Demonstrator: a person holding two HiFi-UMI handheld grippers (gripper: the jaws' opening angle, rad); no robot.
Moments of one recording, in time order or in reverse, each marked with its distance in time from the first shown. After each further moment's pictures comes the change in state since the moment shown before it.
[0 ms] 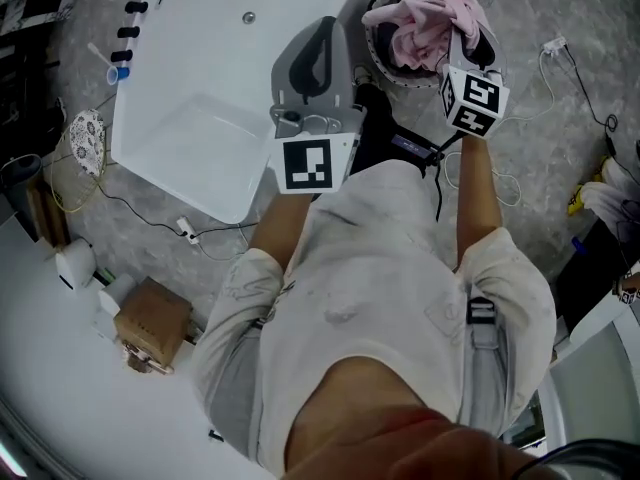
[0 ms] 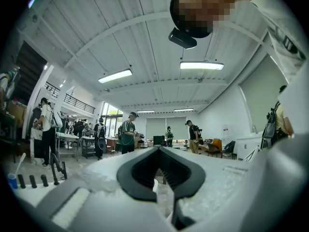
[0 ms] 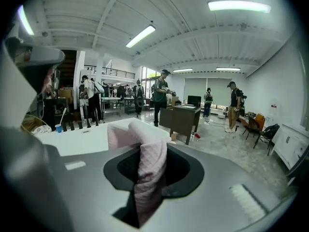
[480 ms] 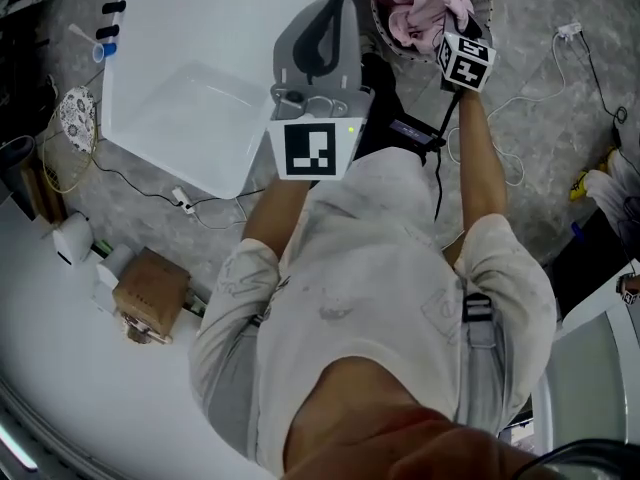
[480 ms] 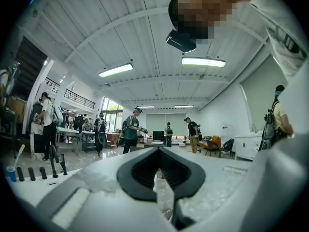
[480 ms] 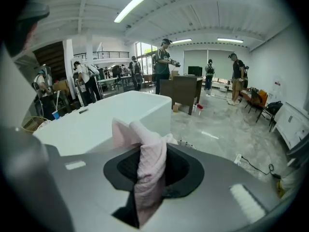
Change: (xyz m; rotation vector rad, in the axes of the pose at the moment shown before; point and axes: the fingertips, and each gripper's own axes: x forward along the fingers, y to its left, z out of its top) left arm 0.006 0.010 -0.044 -0.025 0.057 -0.001; right arm 0.081 0.011 -0.170 0.094 0.312 0.034
